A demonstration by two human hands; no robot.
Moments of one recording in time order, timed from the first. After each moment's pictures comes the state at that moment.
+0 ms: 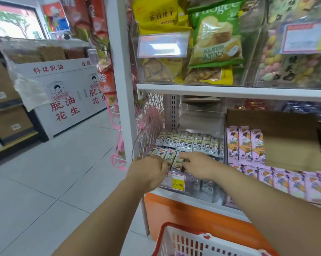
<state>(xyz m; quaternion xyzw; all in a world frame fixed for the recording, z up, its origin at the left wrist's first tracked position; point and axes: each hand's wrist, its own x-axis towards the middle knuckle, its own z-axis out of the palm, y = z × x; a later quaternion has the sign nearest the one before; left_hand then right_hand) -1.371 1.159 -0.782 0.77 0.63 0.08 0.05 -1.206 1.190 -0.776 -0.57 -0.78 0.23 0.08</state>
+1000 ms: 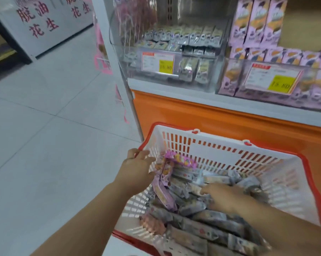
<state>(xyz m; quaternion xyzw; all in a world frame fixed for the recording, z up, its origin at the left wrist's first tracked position) -1.368 0.998 -0.978 0.75 0.64 -0.10 0.15 -1.106 0.996 -1.062 -0.51 -0.75 0.32 -0.27</state>
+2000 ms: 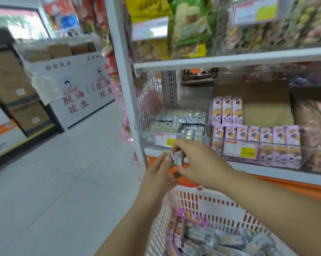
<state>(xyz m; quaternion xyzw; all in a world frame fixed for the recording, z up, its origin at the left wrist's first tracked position) -1.316 0.986 -0.808 0.43 0.51 0.51 0.54 -1.183 1.018 -0.774 -0.46 -0.85 0.13 0.23</state>
